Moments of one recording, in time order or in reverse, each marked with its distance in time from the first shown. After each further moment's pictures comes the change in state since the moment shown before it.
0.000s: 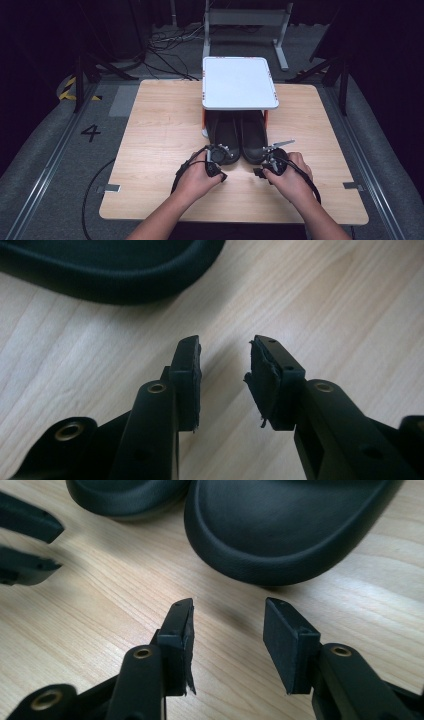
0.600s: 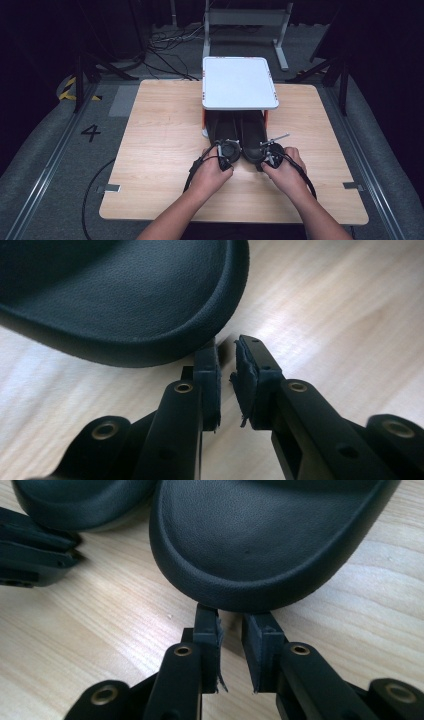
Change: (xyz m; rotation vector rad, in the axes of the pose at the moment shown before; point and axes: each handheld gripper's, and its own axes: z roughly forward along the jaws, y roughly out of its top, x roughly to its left) left arm -0.005 0.029 0.015 0.030 0.088 -0.089; right arm -0.009 0.017 0.015 0.058 -0.031 0.027
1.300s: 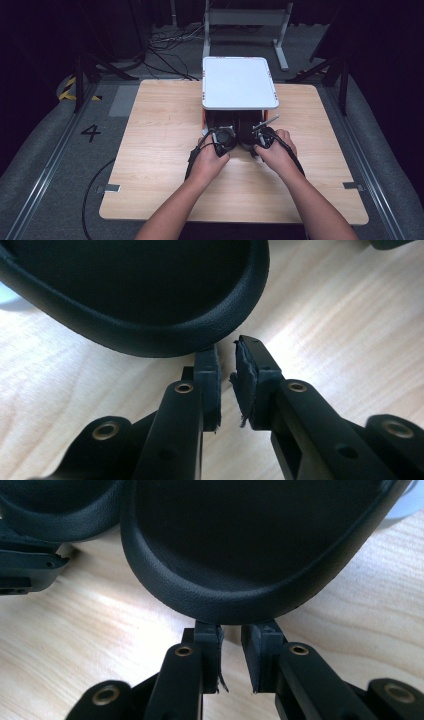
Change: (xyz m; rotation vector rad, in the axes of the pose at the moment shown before) left arm 0.036 0.023 -0.001 -0.044 0.029 -0.099; right arm -0.010 0.057 0.017 0.091 0.010 0.054
